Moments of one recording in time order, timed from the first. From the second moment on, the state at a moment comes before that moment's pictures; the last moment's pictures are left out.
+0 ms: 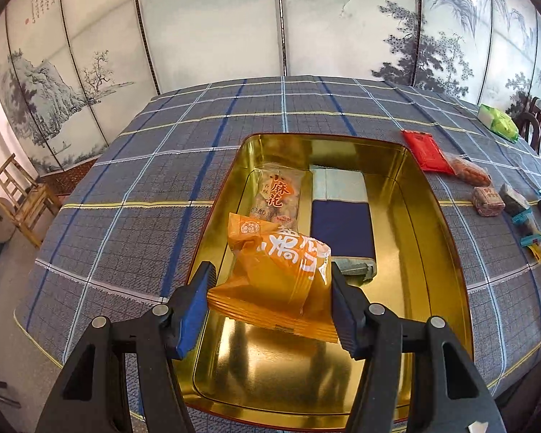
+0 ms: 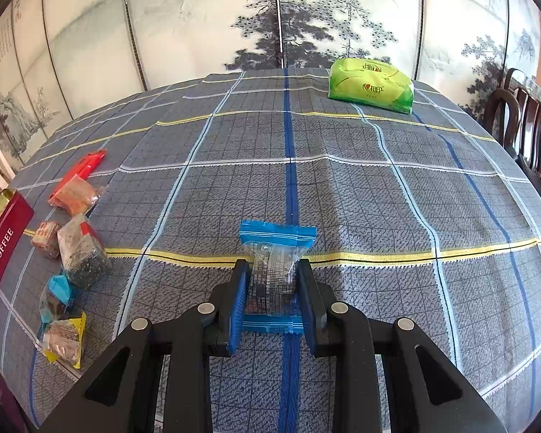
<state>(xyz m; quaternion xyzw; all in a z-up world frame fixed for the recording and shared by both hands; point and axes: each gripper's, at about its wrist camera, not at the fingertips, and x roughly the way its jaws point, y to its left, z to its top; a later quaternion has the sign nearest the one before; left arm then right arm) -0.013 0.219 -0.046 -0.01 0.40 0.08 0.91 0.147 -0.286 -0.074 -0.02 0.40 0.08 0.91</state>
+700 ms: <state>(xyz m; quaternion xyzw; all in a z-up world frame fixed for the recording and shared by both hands) -0.005 0.221 -0.052 0.02 0.40 0.10 0.91 0.147 -0.286 -0.073 -0.02 0.40 0.08 0.91</state>
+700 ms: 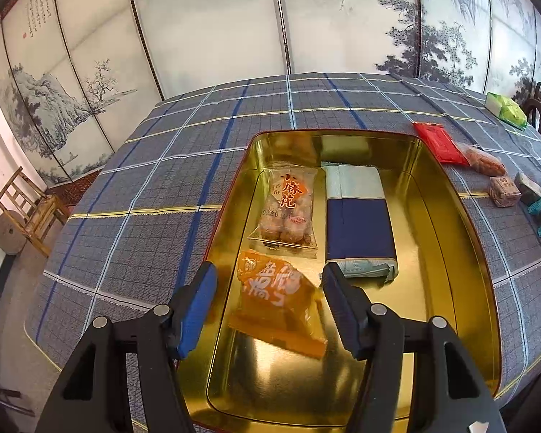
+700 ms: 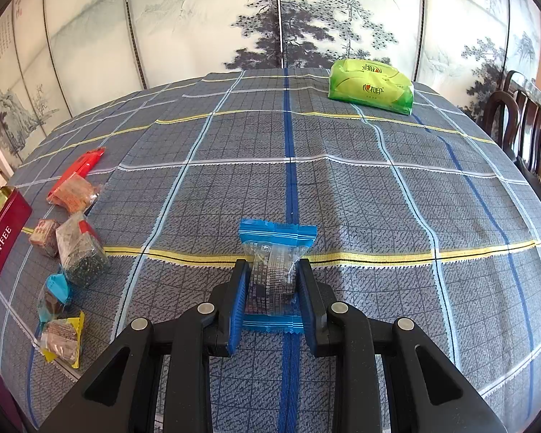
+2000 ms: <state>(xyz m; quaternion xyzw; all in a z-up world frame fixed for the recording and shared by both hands) -0.084 0.165 0.026 0.00 0.27 0.13 0.95 0.065 -0.186 -0.026 0.01 0.38 0.24 0.89</state>
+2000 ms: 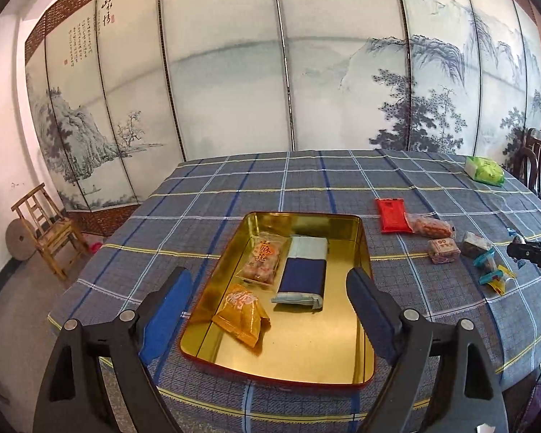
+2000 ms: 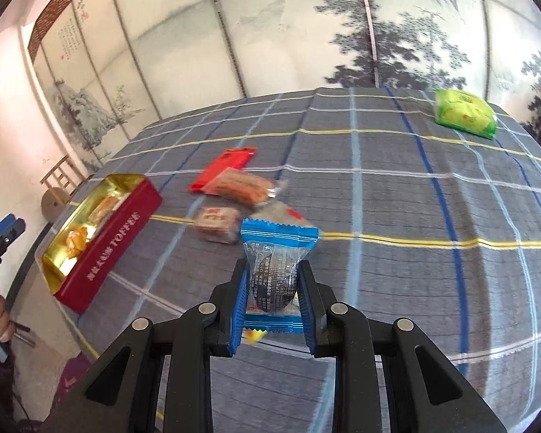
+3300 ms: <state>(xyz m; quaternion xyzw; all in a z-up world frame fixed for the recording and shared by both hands) -0.078 0.195 0.011 0.01 0.29 0.14 0.95 0.134 0.099 -0.052 0.01 0.47 0.40 0.78</state>
